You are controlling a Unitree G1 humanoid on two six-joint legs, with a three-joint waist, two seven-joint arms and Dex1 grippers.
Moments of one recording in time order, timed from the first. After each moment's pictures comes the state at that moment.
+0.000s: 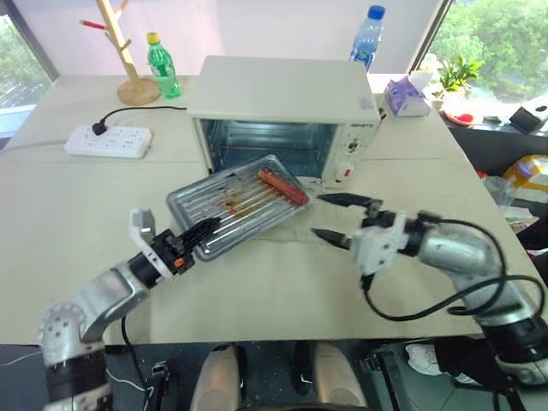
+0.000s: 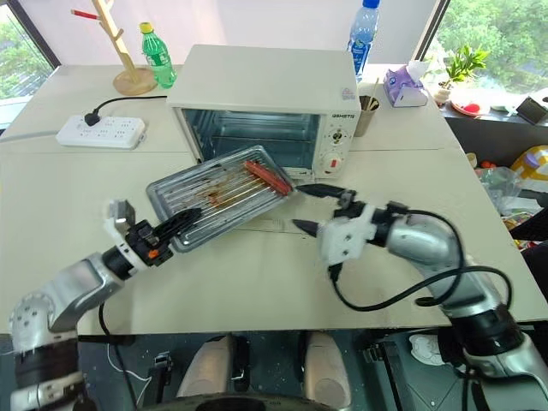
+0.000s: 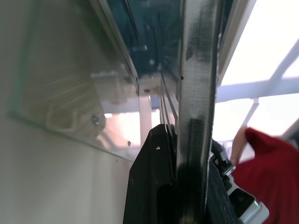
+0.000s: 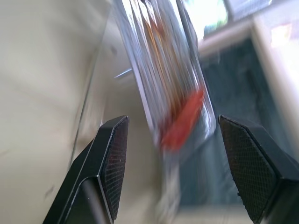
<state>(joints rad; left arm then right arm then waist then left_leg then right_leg) -0.01 0.32 0.49 -0.19 -1.95 1.07 0.16 -0.24 -0.84 0.05 -0.28 0.06 -0.19 0.81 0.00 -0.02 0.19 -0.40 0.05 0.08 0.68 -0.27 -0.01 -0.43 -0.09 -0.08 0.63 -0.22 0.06</state>
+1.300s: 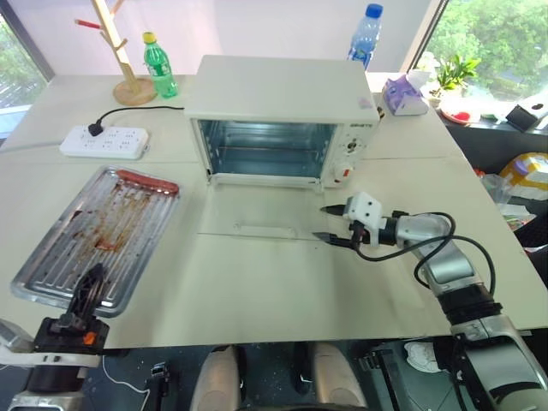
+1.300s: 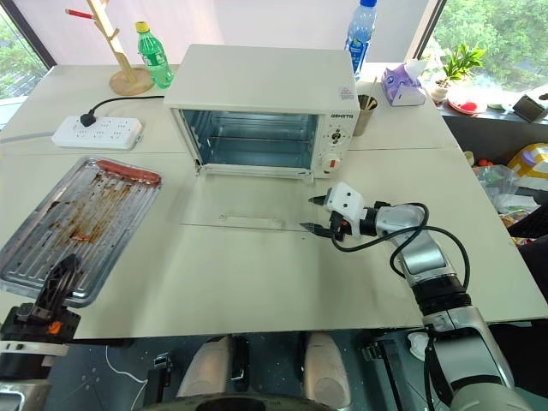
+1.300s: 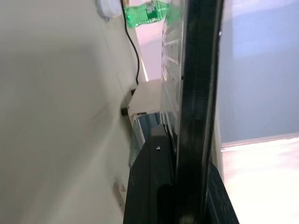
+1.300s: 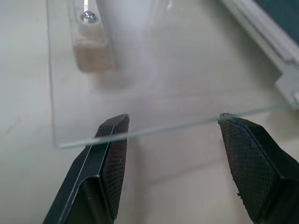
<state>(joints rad) 0.69 0.21 0.63 -0.65 -1.96 0.43 -0.07 -0.49 -0.55 0.17 0.28 0.12 0.03 1.00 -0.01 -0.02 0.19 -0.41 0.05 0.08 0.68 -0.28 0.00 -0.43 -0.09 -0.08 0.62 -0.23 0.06</state>
